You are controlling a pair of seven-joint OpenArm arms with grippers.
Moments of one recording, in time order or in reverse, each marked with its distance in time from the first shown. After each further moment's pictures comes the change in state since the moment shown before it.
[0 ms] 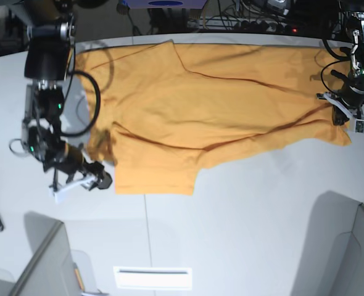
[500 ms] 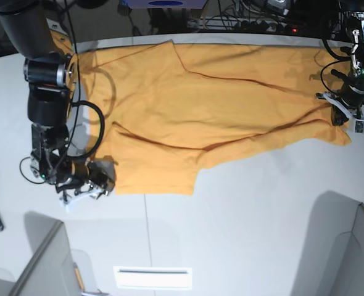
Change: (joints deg) left arm 0.0 0.1 -0.4 0.1 -0.1 -0.4 -0.1; right arm 15.3 -1.3 0.1 -30.8 -9.7 7.8 4.8
